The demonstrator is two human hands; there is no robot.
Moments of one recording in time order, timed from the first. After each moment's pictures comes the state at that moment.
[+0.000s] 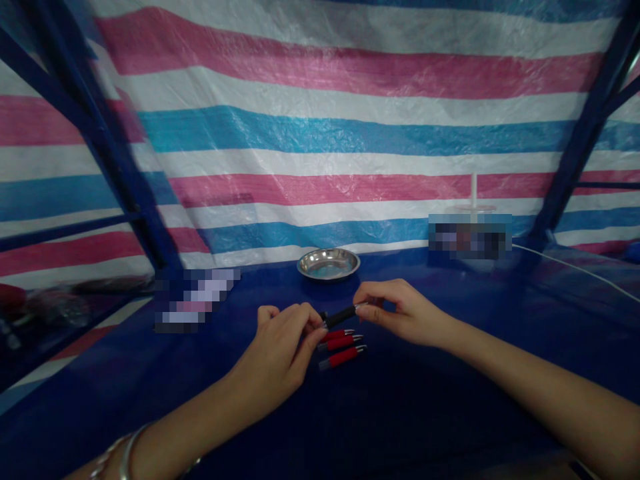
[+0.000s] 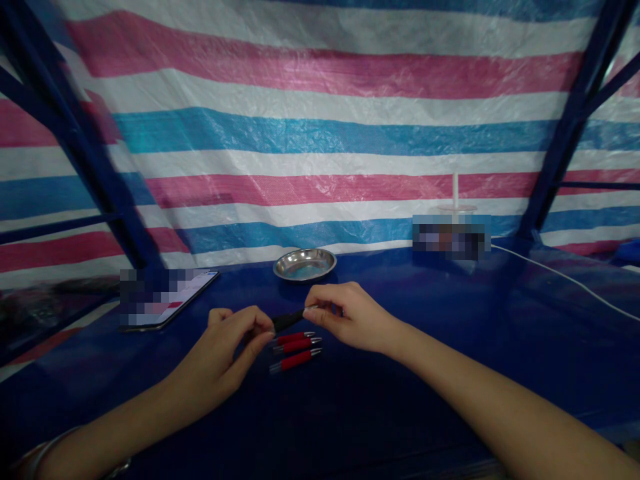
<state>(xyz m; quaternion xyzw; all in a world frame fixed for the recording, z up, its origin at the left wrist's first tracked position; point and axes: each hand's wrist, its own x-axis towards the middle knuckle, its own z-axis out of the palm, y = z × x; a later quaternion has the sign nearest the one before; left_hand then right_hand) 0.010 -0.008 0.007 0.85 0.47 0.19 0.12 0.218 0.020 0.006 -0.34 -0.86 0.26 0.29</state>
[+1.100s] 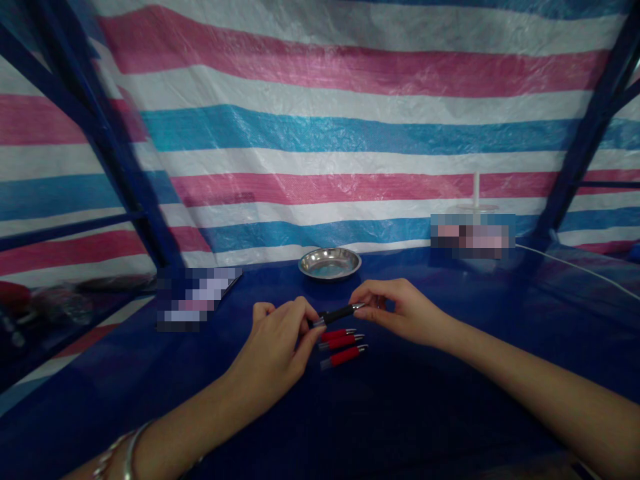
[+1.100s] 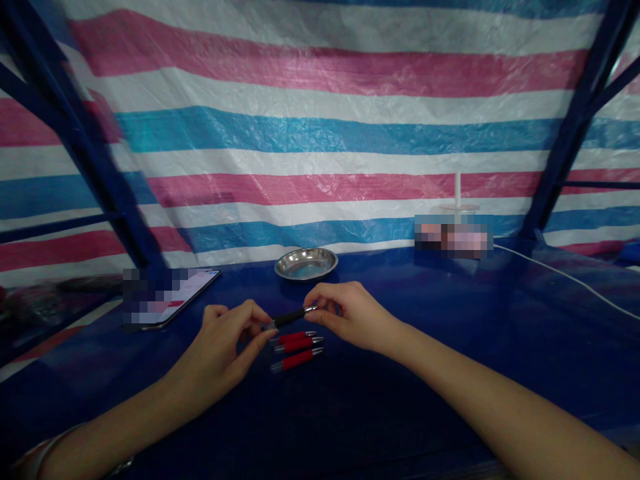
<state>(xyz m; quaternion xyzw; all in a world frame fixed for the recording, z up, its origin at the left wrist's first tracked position) 0.003 -0.002 -0.006 0.84 0.49 0.21 0.08 0.215 0.021 0.003 -0.37 -0.84 0.27 0.29</state>
